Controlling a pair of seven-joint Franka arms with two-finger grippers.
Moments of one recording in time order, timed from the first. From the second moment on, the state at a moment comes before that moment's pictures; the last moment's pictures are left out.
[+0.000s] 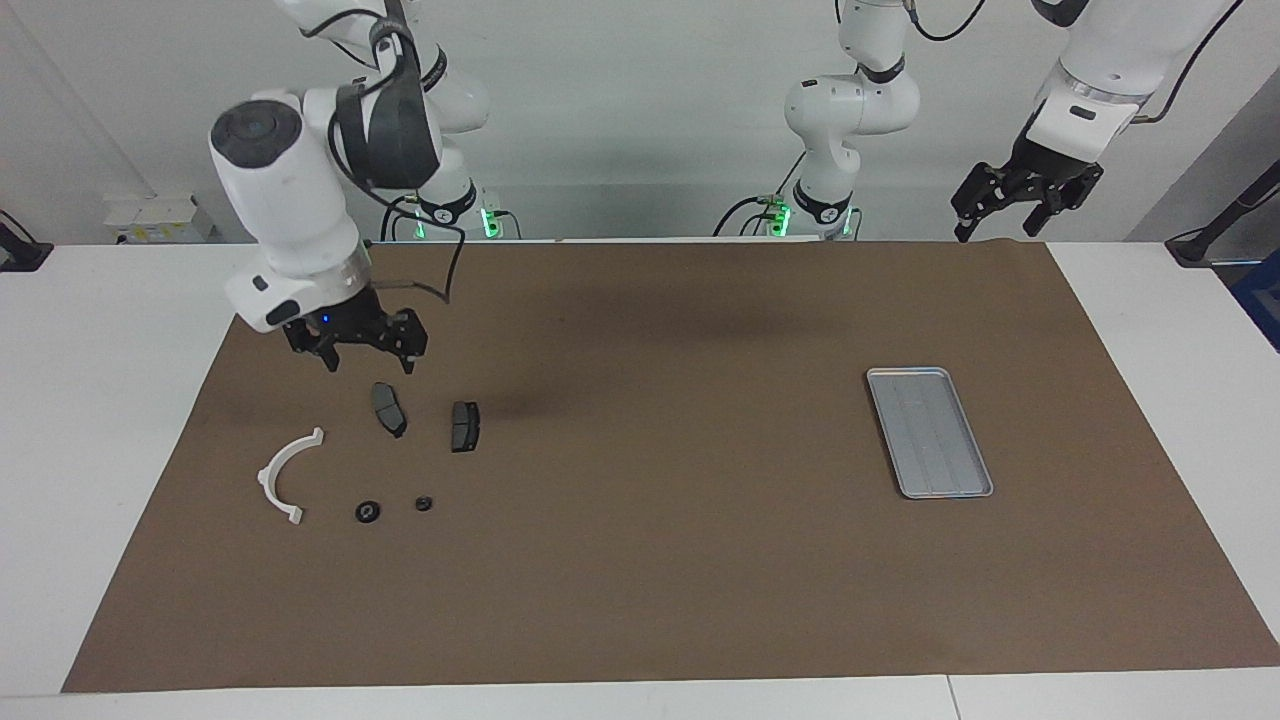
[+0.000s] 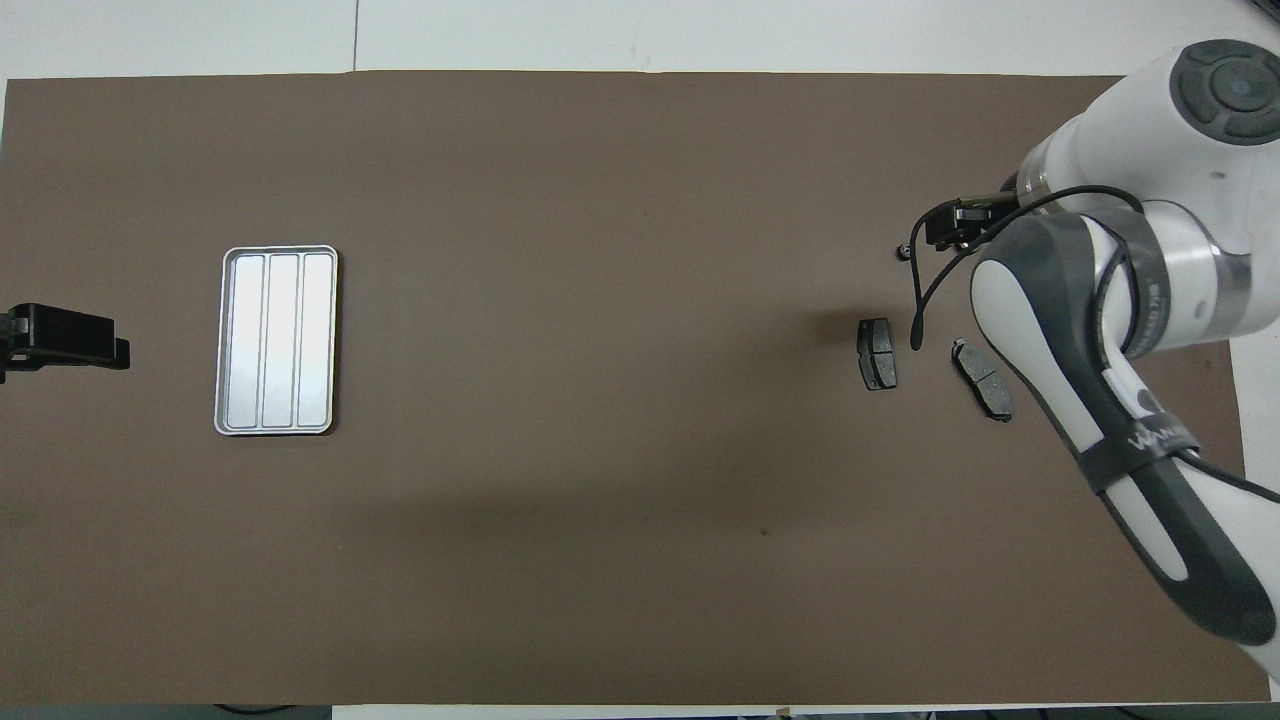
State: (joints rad) left arm -0.02 -0.12 -0.03 -1.64 -0.02 1.52 -0.08; right arm 0.03 0.07 0.06 -1.65 -0.06 1.70 0.15
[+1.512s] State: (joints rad) left arm -0.02 -0.12 -0.03 -1.64 -0.02 1.51 -0.08; right arm 0.04 -0.12 0.07 -1.65 -0.01 1.55 0.15
